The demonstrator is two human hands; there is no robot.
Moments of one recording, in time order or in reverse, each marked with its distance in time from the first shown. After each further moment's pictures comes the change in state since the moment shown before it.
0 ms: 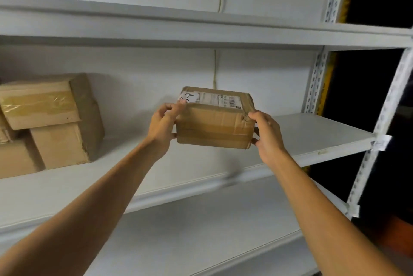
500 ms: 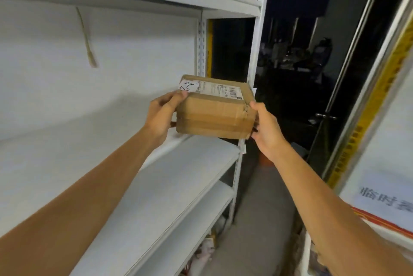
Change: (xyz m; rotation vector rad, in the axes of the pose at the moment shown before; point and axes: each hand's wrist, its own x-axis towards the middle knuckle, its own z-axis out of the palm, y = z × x) left_hand -0.025 -0.064 0.187 -0.117 -0.572 -0.153; right_hand -0.085 -0.028 -0.171 -0.090 0.478 0.002
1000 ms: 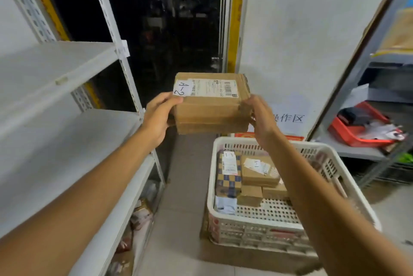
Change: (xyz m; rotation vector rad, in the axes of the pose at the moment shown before) left_hand -0.062 -0.135 0.294 -0.033 -0.463 -0.231; right_hand -0.079 0.014 -0.311 -0.255 0.493 -0.006
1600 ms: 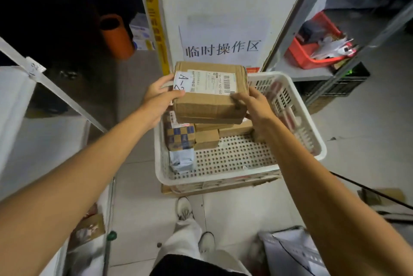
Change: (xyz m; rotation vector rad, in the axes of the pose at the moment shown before) left_hand 0.081 -0.178 0.154 0.165 -0.305 -0.384; right_hand 0.050 0.159 -0.156 -0.066 0.227 0.398
